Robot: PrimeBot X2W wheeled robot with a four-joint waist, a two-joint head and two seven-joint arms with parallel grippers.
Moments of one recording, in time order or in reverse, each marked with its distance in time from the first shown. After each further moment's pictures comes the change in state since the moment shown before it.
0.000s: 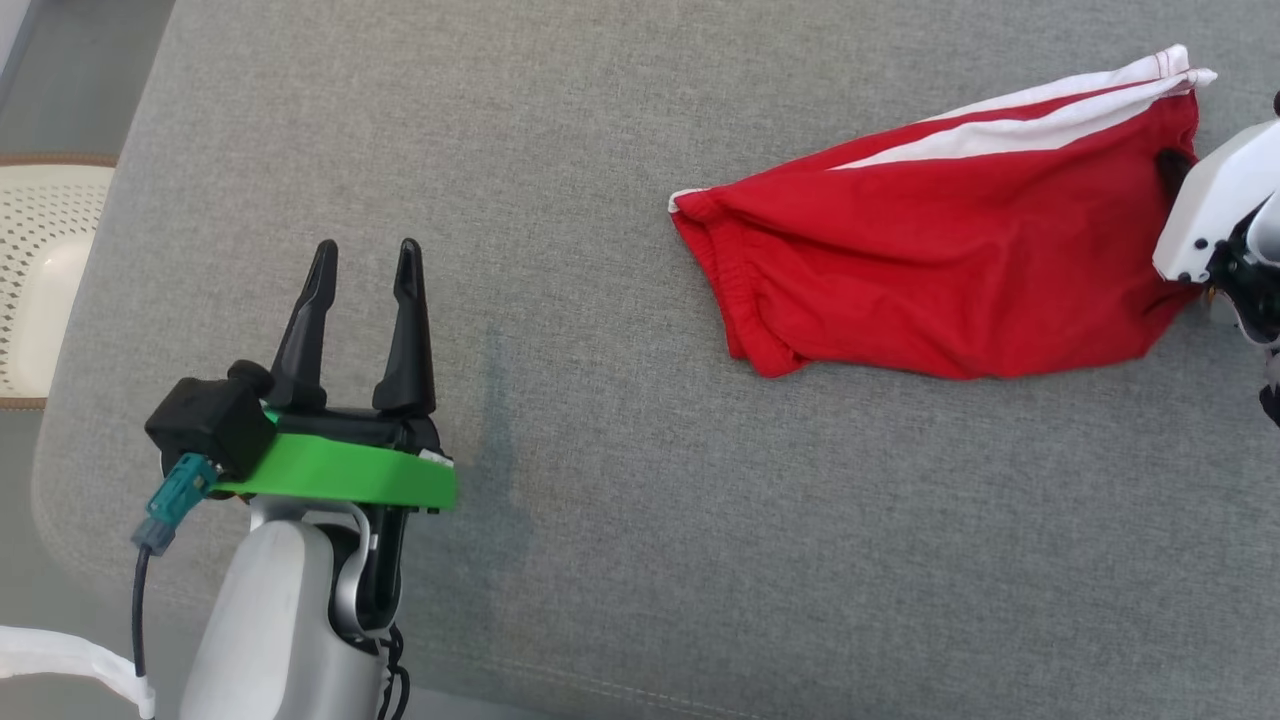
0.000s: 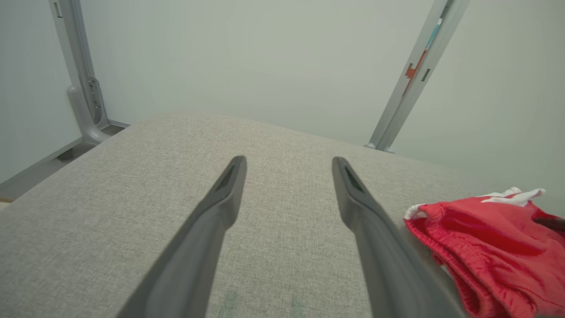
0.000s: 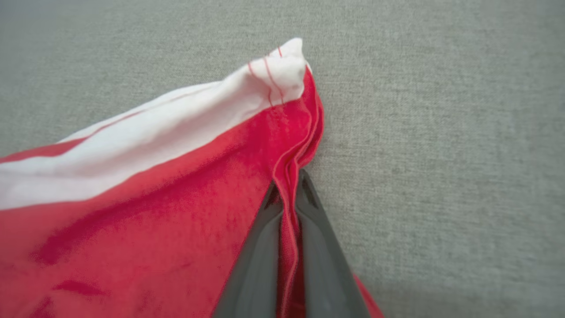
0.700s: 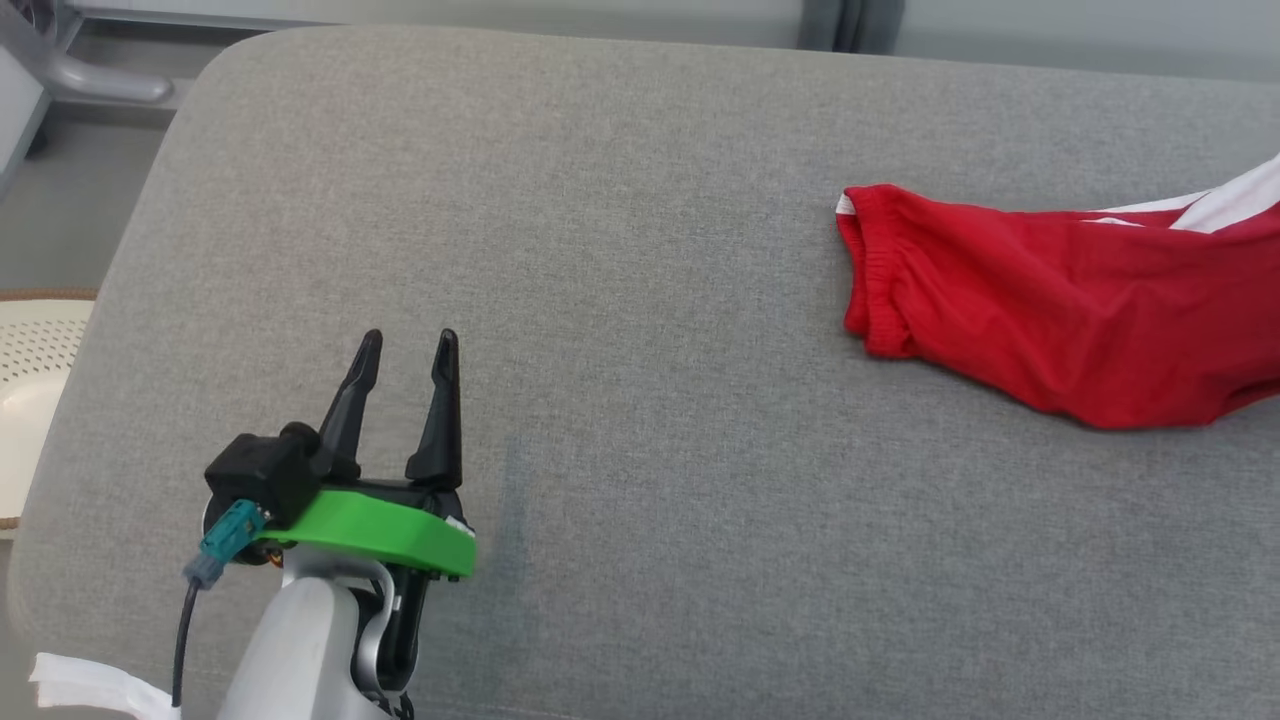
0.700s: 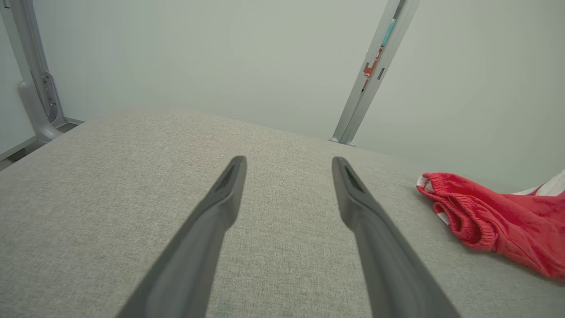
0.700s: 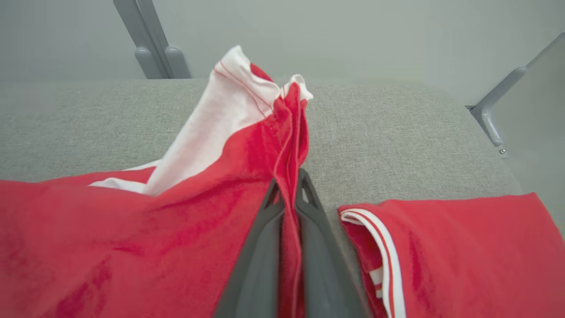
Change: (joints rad) left arm 0.067 0.023 -0.062 0.090 -0.030 0.000 0.000; right arm 0.181 -0.059 -0.332 -0.002 -0.309 0.001 -0.178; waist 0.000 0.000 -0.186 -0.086
